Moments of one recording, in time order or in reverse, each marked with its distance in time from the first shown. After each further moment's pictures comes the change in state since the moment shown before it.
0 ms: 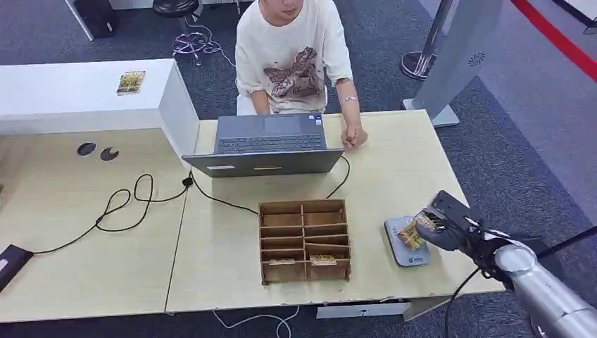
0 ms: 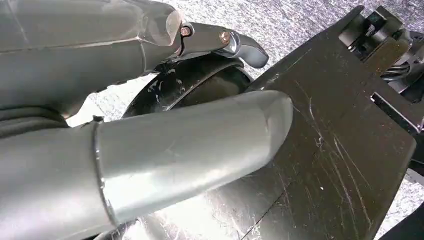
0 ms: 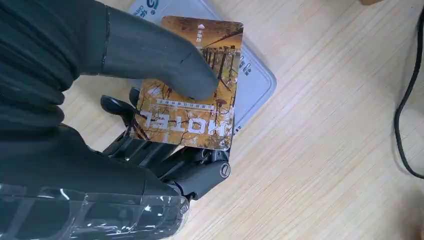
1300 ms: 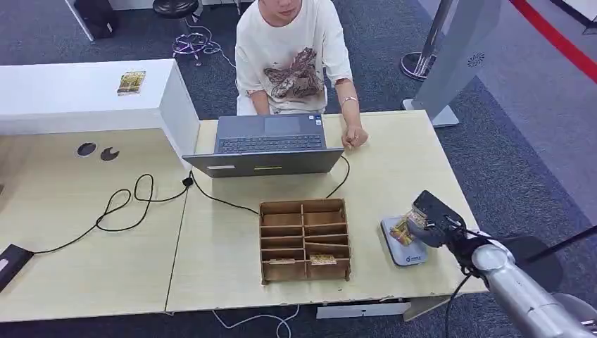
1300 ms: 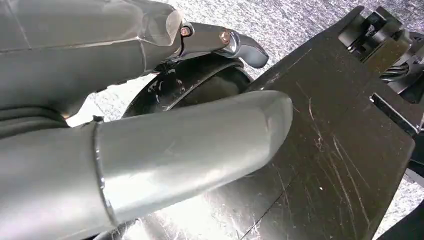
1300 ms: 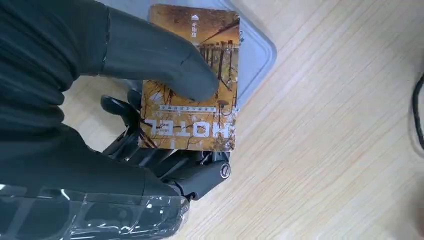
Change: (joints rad) left arm 0.000 0.000 0.000 0.000 0.010 0.000 0.000; right arm -0.044 0.114 -0.021 0.103 0.158 -0.092 -0.003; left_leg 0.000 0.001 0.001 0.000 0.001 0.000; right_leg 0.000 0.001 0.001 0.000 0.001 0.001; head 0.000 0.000
